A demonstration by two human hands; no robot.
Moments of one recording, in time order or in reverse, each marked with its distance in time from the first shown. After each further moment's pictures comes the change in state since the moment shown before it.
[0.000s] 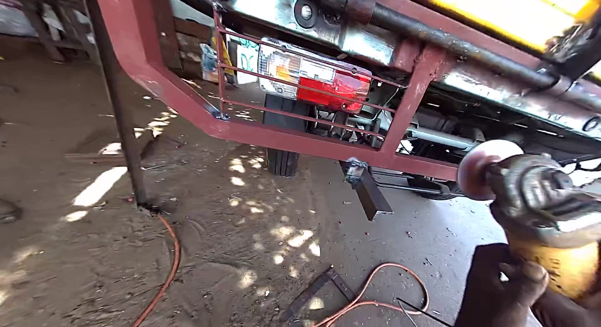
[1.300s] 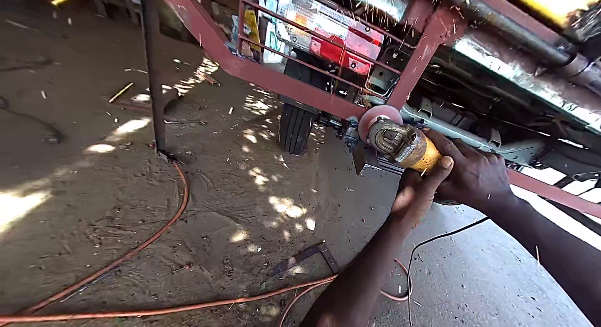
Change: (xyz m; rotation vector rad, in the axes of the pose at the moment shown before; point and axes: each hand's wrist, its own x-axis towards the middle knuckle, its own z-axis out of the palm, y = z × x) left_hand 0.098 -0.006 -0.066 0.025 0.174 0.149; right_hand 0.143 0.018 0.084 -0.355 0.004 -0.795
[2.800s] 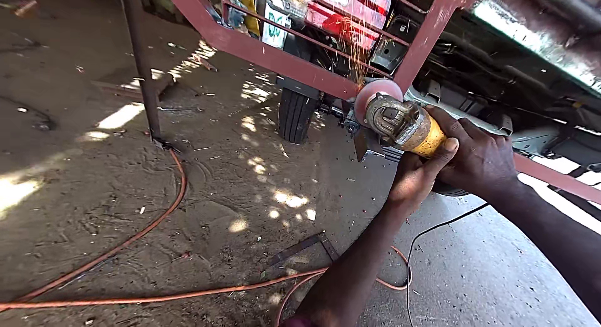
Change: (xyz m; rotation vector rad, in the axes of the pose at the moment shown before) left_hand 0.008 0.007 -0.009 -0.002 -0.005 0.073; right_hand 0.010 -0.005 0.008 0.027 0.003 0.014
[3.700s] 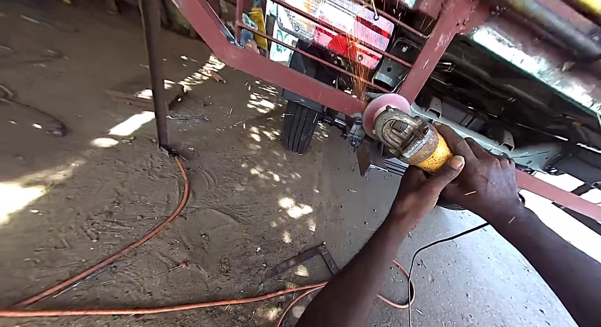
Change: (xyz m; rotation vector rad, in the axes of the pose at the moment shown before) left_hand 0.002 0.001 -0.003 0.049 -0.032 -0.022; right_hand -0.006 -0.001 0.006 0.013 0.075 0.034
